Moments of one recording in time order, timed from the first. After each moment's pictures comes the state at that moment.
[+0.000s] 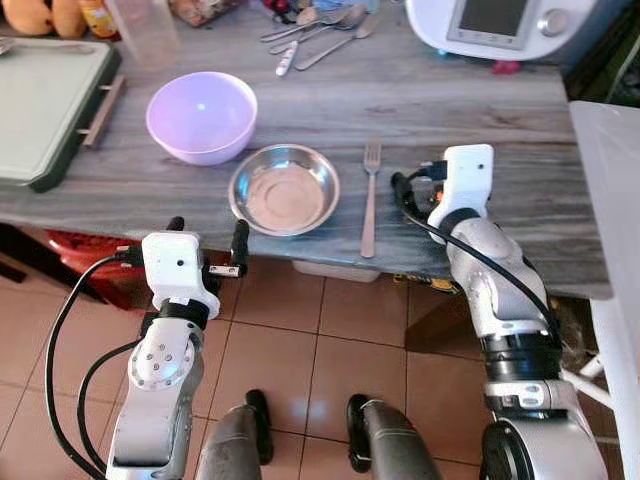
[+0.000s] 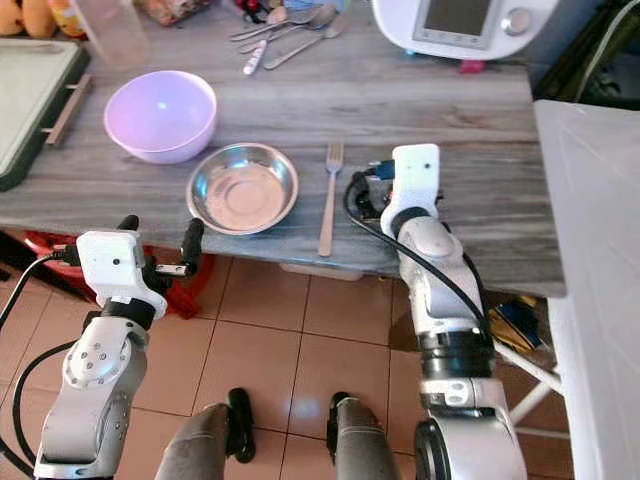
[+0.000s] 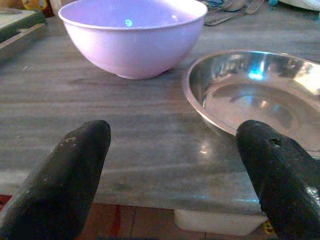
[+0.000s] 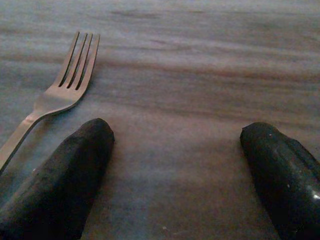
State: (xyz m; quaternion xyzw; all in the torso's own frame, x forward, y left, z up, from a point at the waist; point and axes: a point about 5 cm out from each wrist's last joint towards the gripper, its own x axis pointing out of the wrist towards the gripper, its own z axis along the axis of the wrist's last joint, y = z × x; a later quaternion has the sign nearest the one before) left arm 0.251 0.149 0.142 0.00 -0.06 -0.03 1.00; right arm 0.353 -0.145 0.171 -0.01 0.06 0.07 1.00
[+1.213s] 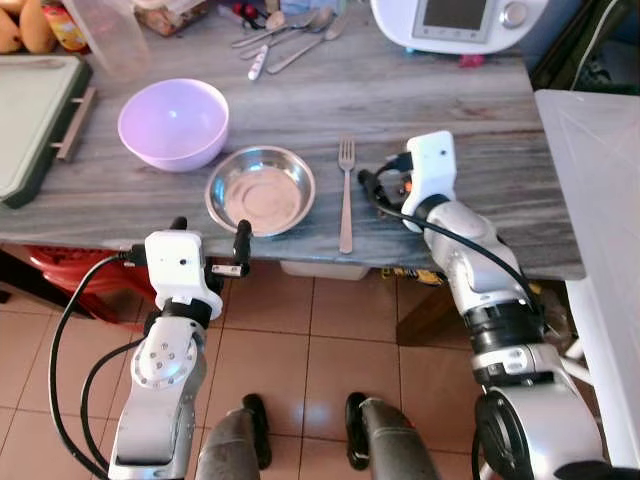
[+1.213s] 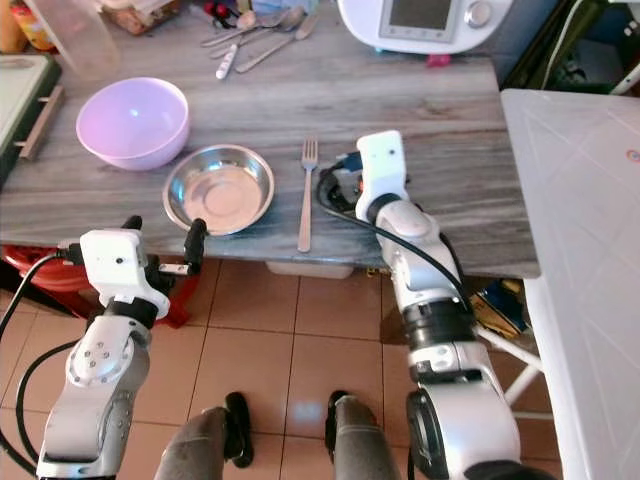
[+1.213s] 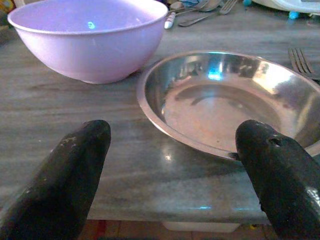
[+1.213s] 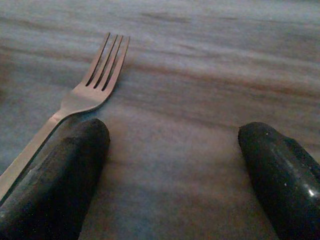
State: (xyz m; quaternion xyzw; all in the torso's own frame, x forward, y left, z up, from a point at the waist) left arm 0.252 0.146 0.142 -0.01 -0.05 -0.04 1.00; right arm 0.373 -0.116 0.174 -0.04 0.06 0.17 0.98
